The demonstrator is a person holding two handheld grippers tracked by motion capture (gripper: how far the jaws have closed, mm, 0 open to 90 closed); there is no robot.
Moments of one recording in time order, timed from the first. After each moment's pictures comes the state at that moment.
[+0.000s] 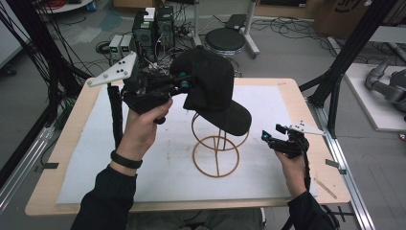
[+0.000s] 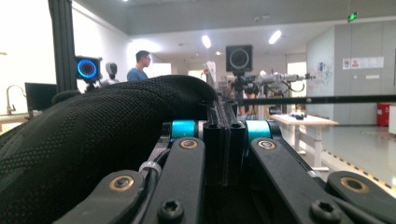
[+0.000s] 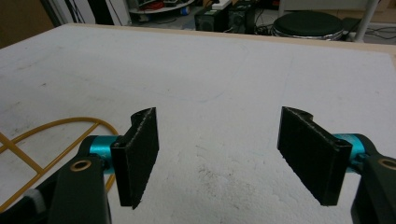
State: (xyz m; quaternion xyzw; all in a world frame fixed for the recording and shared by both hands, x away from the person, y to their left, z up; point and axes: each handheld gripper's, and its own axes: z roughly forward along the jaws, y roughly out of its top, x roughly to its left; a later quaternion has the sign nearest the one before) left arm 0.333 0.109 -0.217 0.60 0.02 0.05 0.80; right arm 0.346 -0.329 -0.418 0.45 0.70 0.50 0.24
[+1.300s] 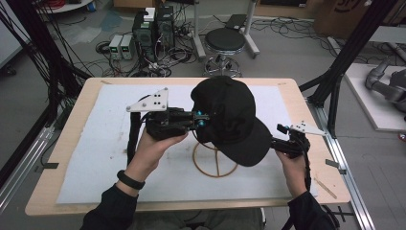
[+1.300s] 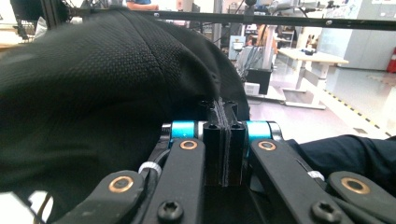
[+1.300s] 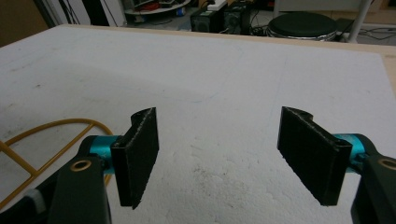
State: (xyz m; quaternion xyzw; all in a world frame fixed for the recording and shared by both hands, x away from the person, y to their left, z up) left arm 0.320 0.085 -0.281 0.72 0.07 0.03 0.69; right arm 0.345 -0.331 -0.418 0.46 0.69 0.50 0.25
